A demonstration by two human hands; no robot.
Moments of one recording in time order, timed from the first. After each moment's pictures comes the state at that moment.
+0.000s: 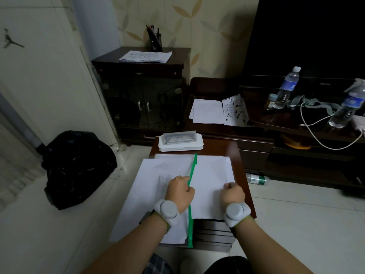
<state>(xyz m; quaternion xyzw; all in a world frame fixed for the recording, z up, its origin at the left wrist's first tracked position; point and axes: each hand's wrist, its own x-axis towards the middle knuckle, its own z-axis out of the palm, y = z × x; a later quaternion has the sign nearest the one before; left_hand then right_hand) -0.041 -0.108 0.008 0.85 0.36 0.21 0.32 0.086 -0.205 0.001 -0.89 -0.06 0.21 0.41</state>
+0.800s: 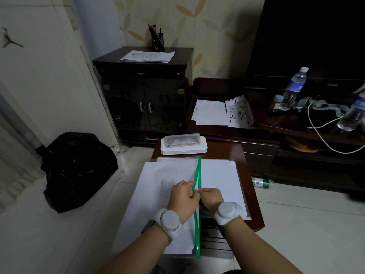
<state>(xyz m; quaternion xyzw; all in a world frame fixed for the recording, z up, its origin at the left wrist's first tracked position) -0.041 -0.104 0.005 0.85 0.35 0.23 0.32 0.060 -0.150 -0.031 -0.74 -0.12 0.41 0.52</state>
